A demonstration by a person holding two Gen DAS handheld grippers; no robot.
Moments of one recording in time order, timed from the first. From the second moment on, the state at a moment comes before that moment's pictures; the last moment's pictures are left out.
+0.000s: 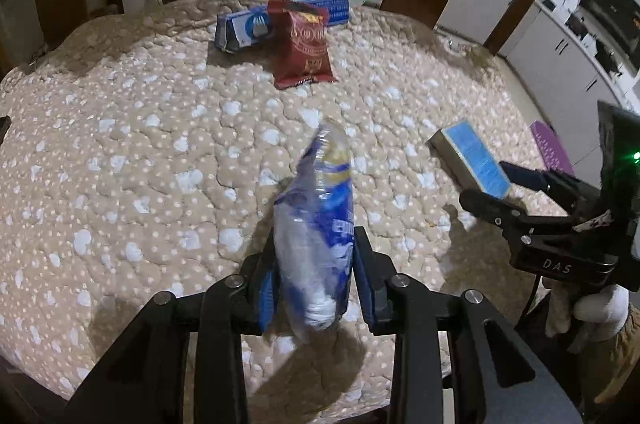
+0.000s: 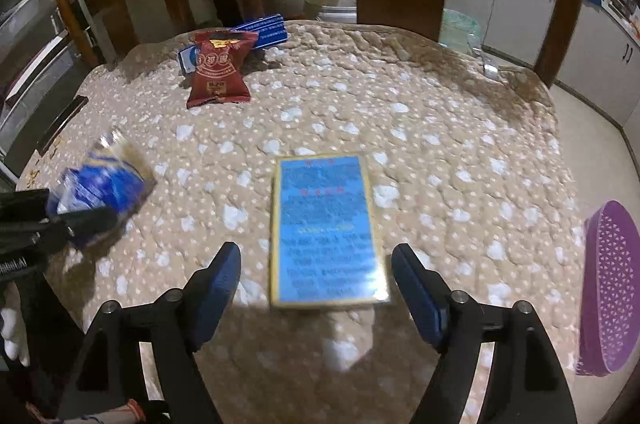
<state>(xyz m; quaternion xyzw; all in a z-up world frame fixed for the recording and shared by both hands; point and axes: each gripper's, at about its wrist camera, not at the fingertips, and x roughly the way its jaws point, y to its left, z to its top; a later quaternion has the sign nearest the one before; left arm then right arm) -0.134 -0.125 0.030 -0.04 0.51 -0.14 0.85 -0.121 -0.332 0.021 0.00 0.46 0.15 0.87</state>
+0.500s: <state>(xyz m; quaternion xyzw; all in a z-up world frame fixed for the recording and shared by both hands) -0.139 -0.161 0.067 0.01 0.48 -0.16 0.86 -0.118 -0.353 0.031 0.04 0.43 0.11 0.90</state>
